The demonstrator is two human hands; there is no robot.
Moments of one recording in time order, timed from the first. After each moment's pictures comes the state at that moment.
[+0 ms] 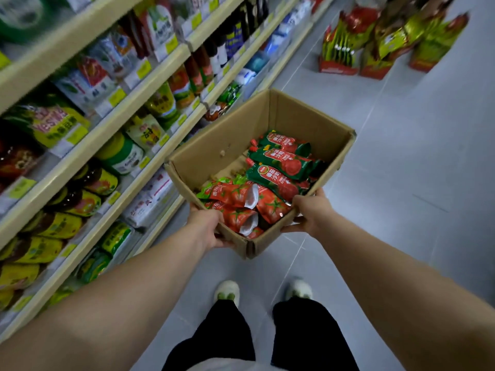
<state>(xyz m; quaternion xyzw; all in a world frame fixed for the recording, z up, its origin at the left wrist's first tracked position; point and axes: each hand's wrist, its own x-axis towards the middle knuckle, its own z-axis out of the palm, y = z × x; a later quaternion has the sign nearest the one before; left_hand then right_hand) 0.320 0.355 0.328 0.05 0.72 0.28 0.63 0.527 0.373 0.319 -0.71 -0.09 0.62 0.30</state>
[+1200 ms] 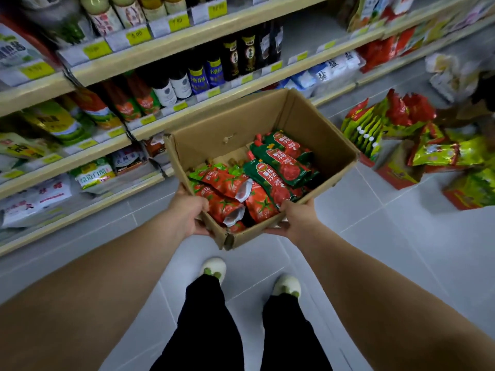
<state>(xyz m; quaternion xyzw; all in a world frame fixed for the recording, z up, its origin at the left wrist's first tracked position) 0.638 0.810 0.265 -0.09 0.73 0.39 0.56 0.829 0.896 0.245 -0.69 -0.17 0.68 0.17</state>
